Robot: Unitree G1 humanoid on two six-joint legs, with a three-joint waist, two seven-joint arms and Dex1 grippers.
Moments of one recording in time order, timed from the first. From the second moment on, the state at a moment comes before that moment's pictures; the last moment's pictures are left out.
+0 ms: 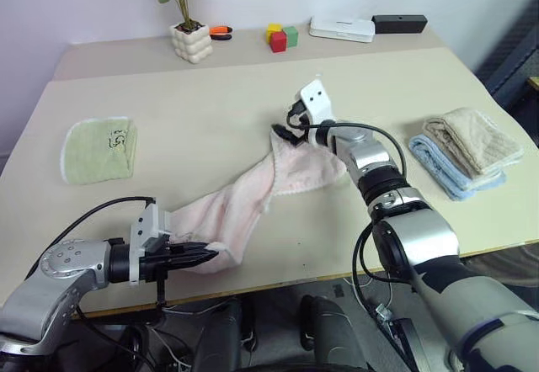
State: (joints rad) left arm 0.16 0.82 0.13 -0.44 -0.59 0.46 -1.14; right arm -1.11 -0.19 0.07 1.06 0.01 0.19 0.54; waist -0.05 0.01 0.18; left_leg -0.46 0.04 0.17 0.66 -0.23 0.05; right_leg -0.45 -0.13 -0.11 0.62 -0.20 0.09
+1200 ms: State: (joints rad) left arm 0.02 0.82 0.09 -0.34 -0.54 0.41 -1.16; right arm -0.56 -0.68 0.15 0.03 0.08 0.71 0.95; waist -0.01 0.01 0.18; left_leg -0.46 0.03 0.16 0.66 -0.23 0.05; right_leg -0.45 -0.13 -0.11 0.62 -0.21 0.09
